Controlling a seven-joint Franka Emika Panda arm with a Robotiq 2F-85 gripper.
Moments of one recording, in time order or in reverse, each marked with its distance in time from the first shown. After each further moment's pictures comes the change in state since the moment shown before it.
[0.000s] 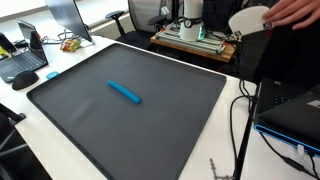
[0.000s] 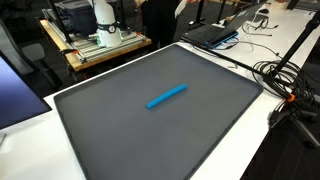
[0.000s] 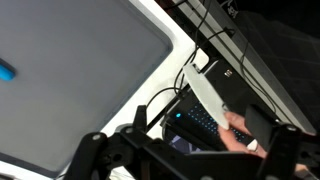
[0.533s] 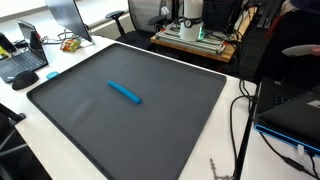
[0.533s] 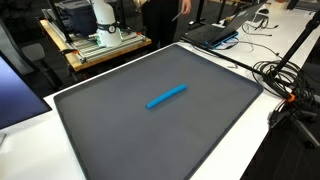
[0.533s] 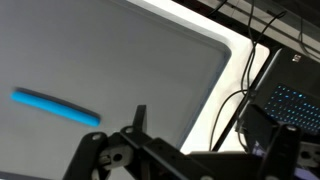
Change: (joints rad) arm -0.177 0.033 -0.052 -0.025 -0.129 0.002 0.148
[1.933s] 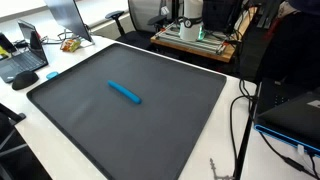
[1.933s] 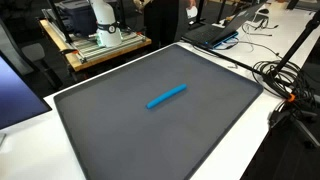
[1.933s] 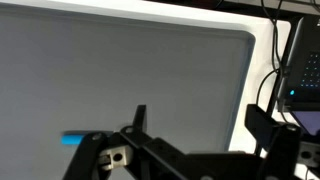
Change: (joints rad) arm -0.109 0.016 -0.118 -0.031 -0.005 -0.006 0.081
